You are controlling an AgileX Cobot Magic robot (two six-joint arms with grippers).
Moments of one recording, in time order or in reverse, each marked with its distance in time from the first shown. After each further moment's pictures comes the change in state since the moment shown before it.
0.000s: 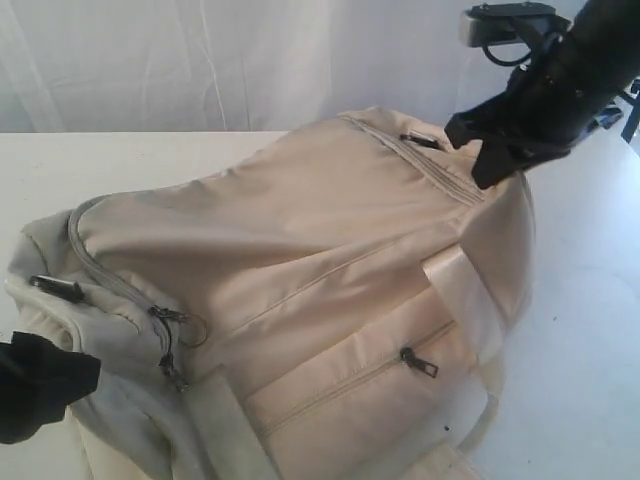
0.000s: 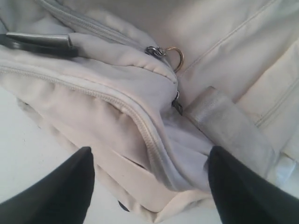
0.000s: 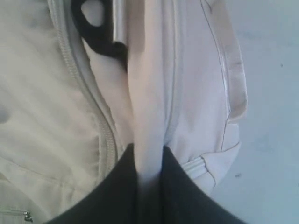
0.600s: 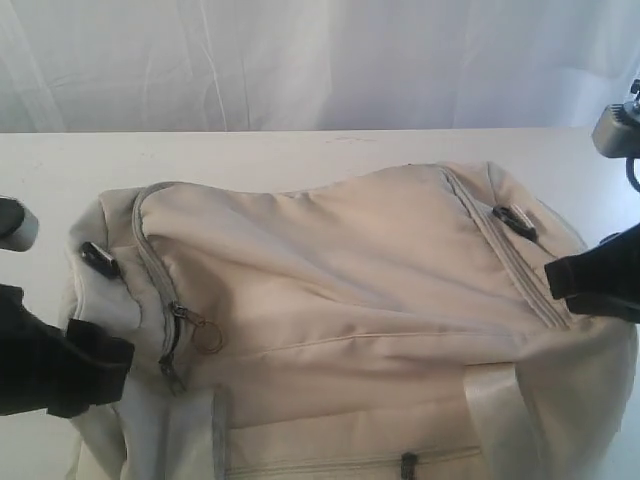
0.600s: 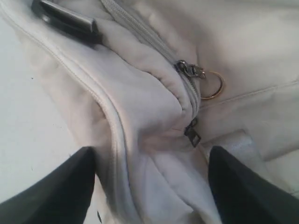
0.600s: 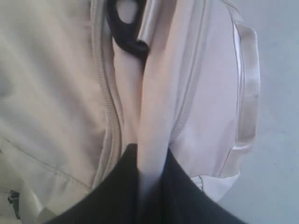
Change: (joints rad) left arm 0.001 0.161 0.000 0.168 -0.106 -0.104; right arm -0.007 -0.626 0.642 -0.008 -0.182 0.138
